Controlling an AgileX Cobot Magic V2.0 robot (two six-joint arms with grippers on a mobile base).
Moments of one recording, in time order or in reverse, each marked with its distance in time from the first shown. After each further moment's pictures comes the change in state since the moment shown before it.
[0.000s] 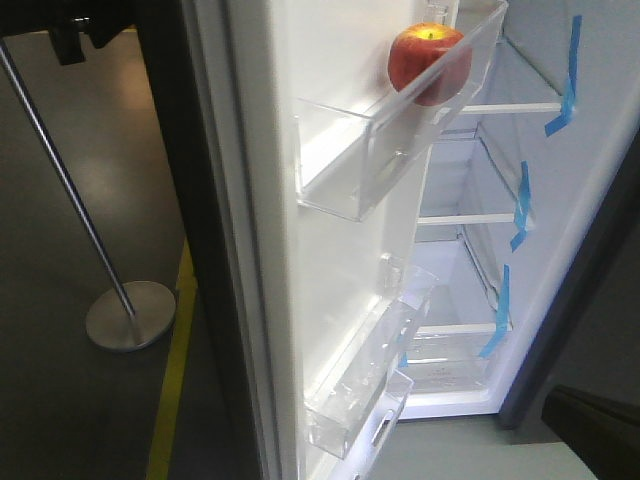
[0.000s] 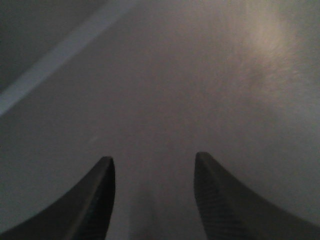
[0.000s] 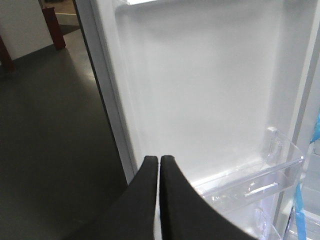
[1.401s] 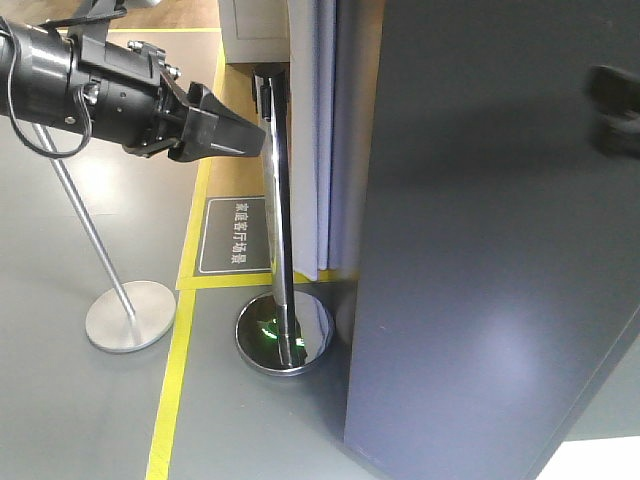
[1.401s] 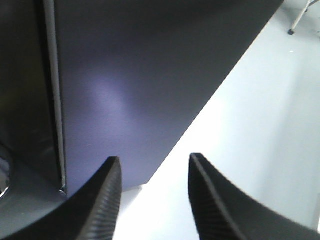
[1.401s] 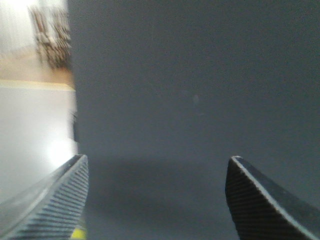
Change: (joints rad) left arm -0.207 0.000 -0.003 0.688 0.022 0.151; right arm 0.000 0.745 -0.505 -0.066 -0.706 -0.105
